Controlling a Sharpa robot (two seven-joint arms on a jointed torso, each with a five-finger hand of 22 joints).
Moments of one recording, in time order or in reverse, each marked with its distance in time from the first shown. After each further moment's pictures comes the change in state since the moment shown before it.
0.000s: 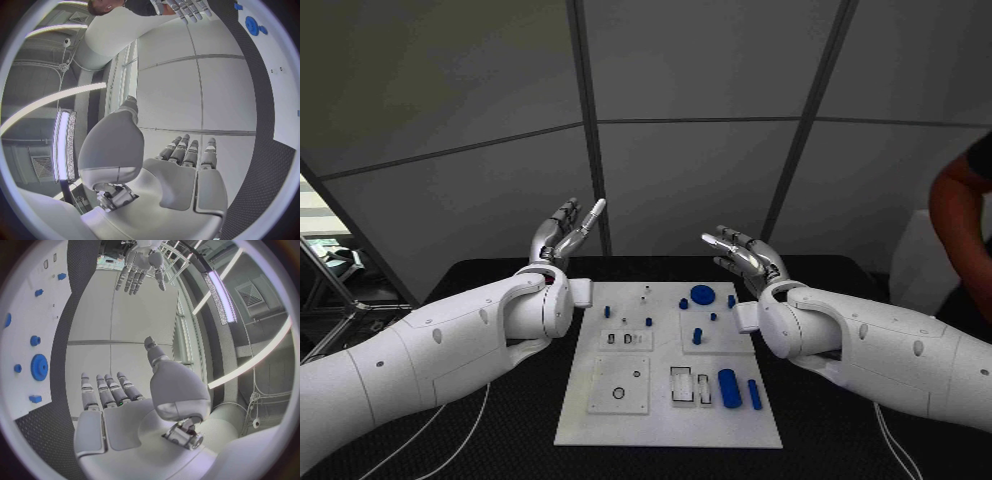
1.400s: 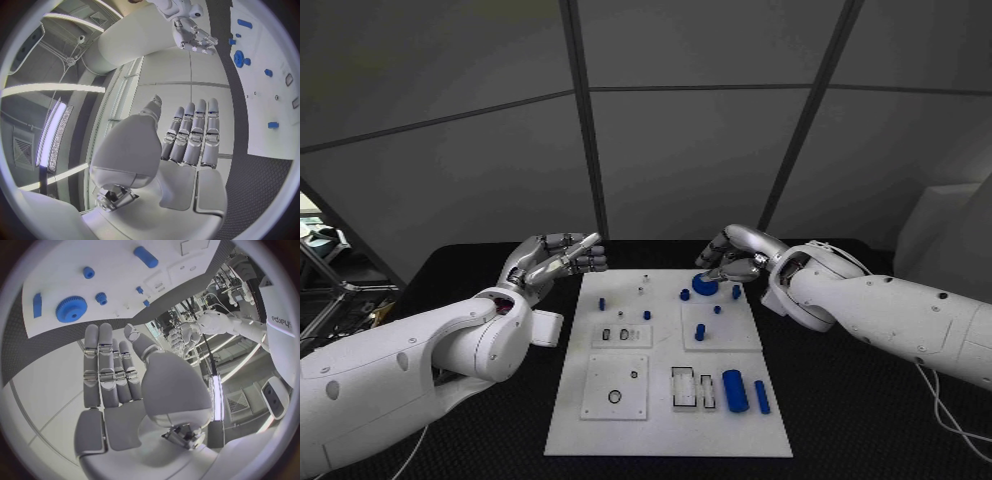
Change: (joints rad) left arm 0.002 -0.252 0.003 0.320 -0.086 0.208 -0.067; left_hand 0.242 0.192 0.056 -0.173 0.004 0.722 0.122 0.158 0.093 0.771 0.106 0.197 0.034 0.927 0.077 0.146 0.104 0.000 0.748 0.026 0.320 0.117; right arm 0.128 -0.027 0.009 -0.080 -1.179 0.191 -0.247; right_hand 0.306 -0.135 0.191 -0.065 0.036 0.809 0.006 0.039 0.035 0.917 -0.071 0.032 0.032 1.197 -0.141 0.232 0.102 0.016 0.854 -0.158 0.691 0.309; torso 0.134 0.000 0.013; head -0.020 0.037
